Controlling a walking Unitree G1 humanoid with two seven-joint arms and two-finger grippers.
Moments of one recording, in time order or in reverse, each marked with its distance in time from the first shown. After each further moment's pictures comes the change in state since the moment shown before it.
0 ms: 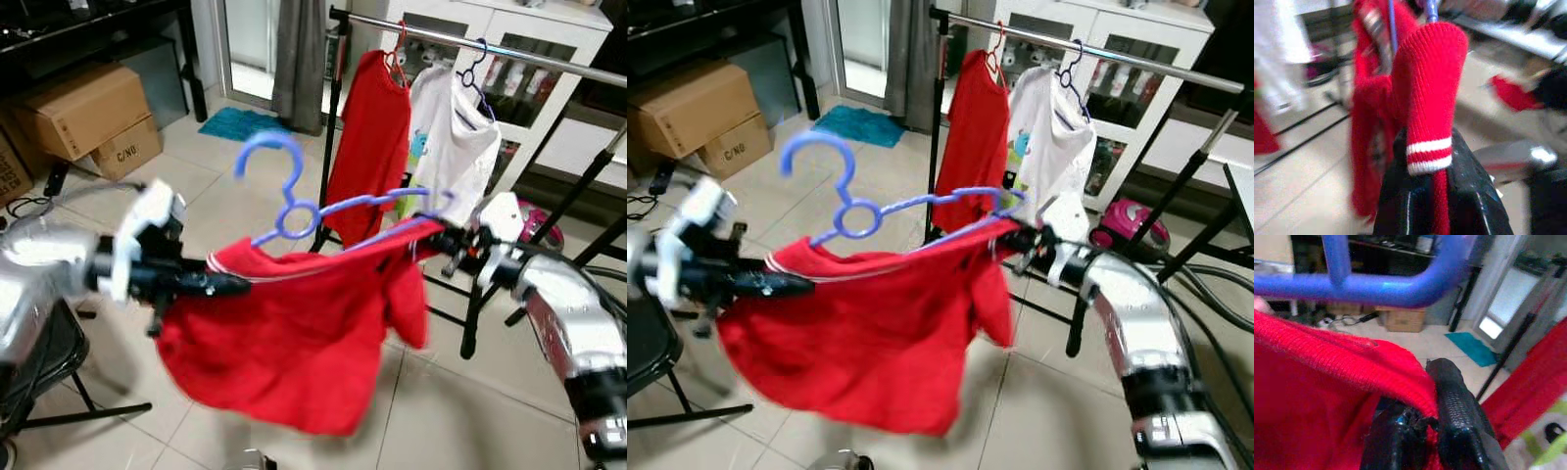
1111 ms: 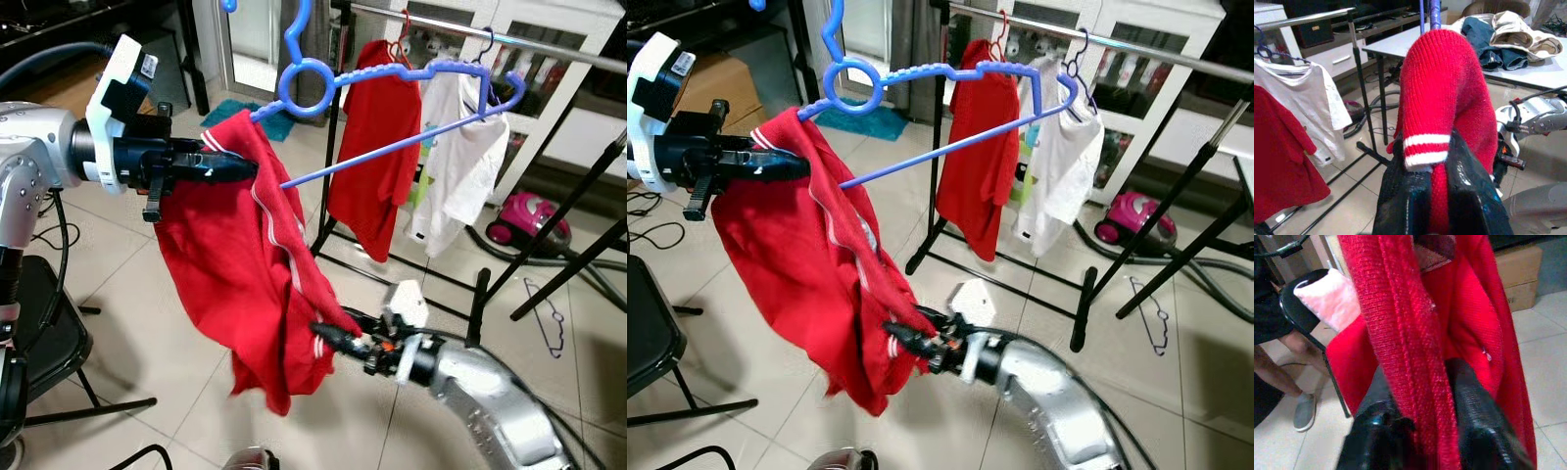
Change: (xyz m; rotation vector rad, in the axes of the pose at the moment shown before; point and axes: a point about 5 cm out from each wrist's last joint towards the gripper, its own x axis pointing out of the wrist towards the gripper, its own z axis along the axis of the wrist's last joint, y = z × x) left arm -0.025 0.038 0.096 0.185 -0.203 -0.002; right arm 0.010 0.145 -0.026 0.370 0.022 0.364
